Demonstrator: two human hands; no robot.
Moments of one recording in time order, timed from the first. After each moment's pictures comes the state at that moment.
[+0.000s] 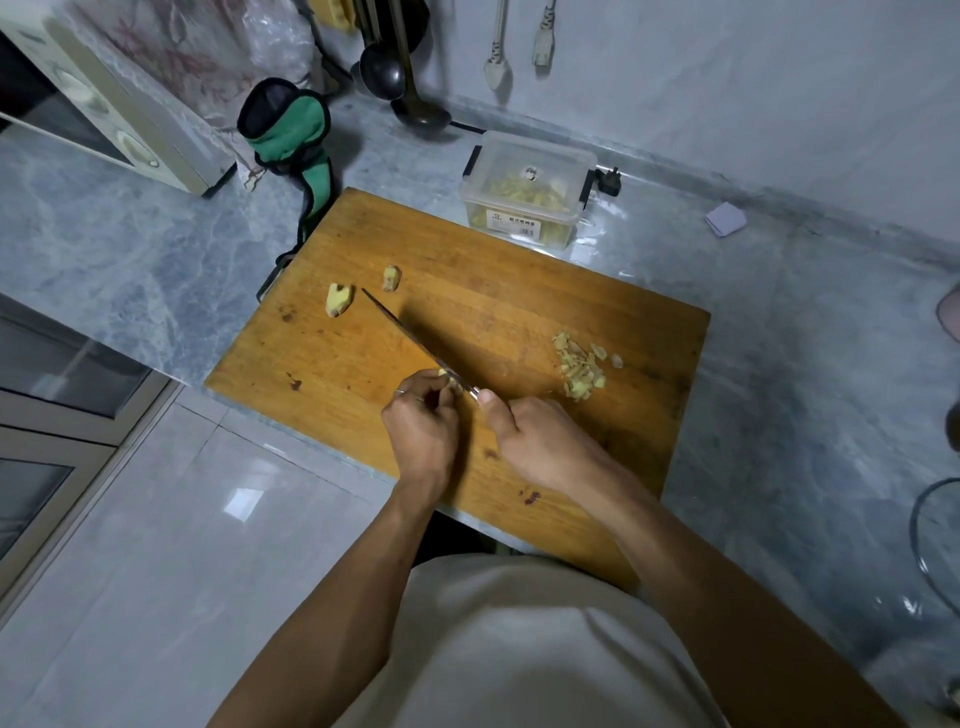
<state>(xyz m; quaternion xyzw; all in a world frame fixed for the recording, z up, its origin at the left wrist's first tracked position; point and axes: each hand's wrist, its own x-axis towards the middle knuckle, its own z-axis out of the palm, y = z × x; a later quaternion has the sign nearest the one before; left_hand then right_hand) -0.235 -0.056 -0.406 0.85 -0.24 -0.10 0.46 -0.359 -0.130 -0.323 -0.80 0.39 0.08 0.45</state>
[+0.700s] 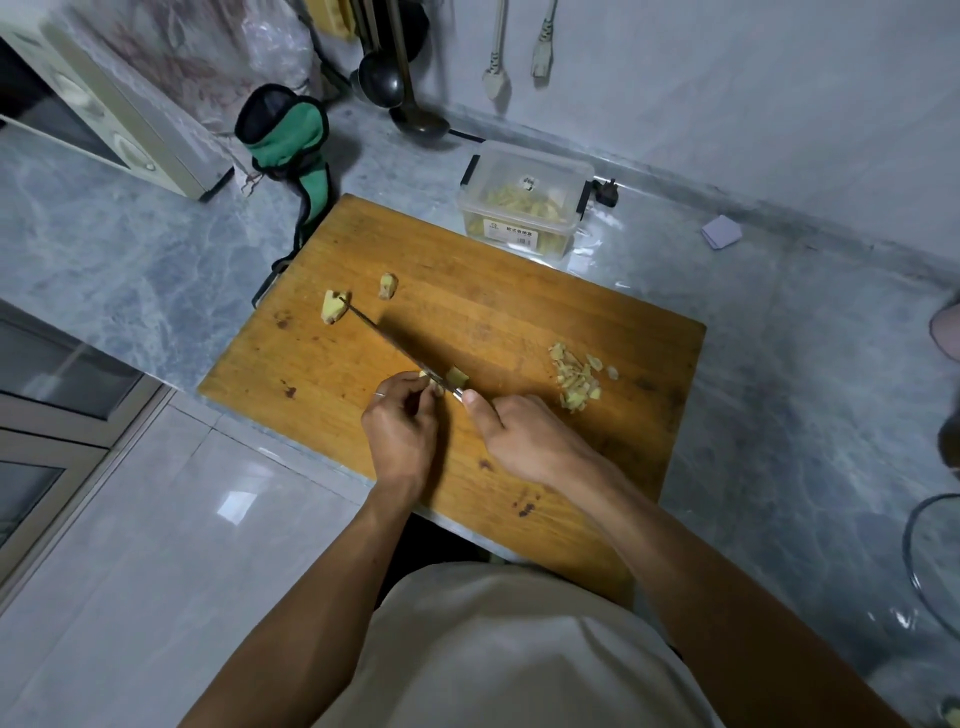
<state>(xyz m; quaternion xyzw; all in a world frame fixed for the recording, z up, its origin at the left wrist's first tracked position) -0.217 -0.051 -0.413 0.84 -0.26 -0.07 0.46 -0.347 -0.142 -0.322 -0.81 0.36 0.08 0.46</state>
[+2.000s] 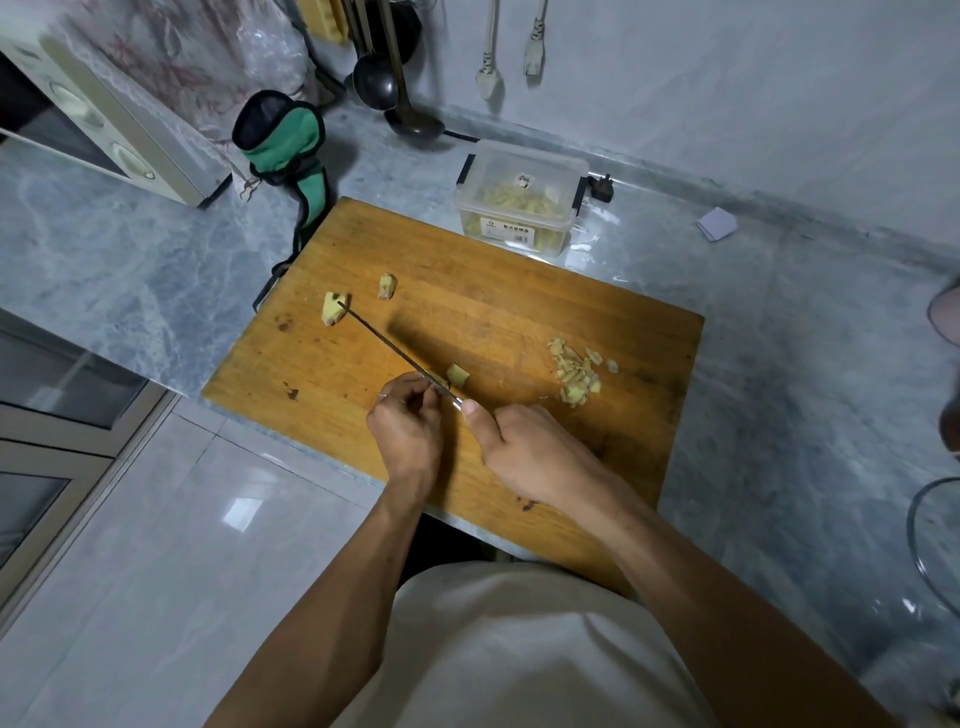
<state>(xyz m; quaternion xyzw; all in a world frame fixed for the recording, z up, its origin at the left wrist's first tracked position) -0.223 -0.056 -0.412 0.84 -0.21 -0.09 0.49 -0.355 -0.121 -0.311 -0.81 0.37 0.08 0.44</state>
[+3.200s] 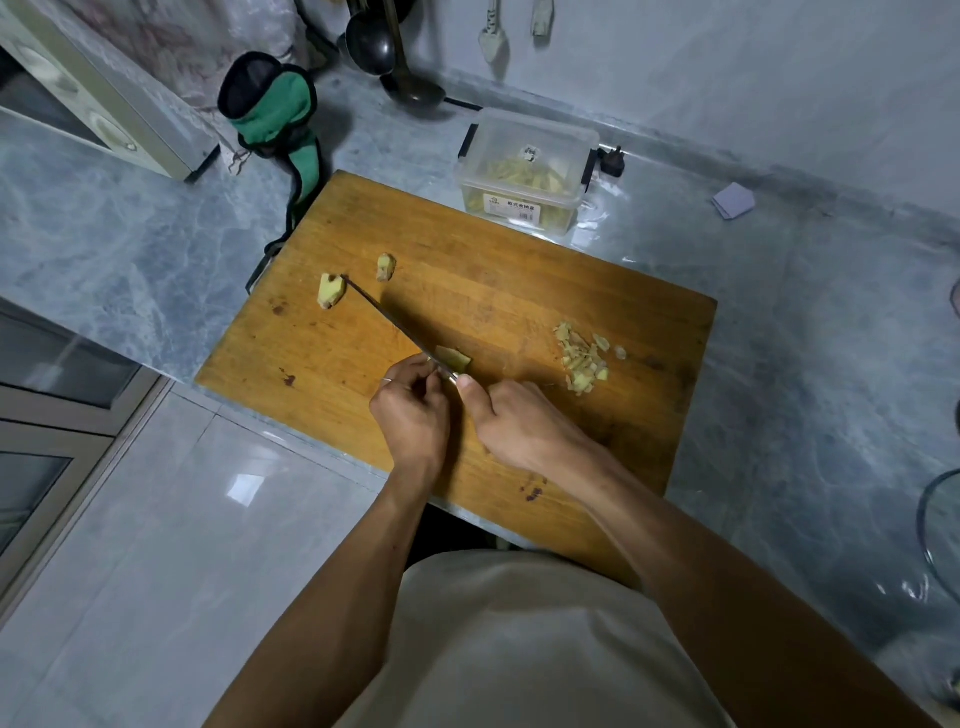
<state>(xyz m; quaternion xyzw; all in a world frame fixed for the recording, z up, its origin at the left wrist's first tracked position) -0.224 -0.062 -0.413 0.84 -0.23 -0.07 0.48 -0.333 -0.133 -0.328 -0.79 0.40 0.09 0.45</state>
